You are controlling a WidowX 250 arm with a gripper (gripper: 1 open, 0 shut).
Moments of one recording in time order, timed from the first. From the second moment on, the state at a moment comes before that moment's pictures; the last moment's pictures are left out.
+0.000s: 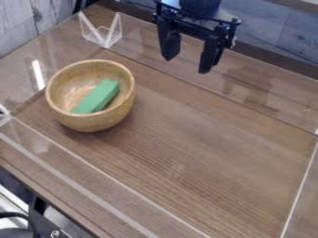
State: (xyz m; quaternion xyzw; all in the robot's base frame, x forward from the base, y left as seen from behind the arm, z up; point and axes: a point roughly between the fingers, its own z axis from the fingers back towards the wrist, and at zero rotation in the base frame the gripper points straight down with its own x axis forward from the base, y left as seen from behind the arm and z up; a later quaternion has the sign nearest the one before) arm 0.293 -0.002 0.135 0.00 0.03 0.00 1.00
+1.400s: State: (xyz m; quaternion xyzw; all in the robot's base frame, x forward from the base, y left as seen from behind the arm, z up) arm 0.264 0.114 0.084 0.02 0.01 0.06 1.00
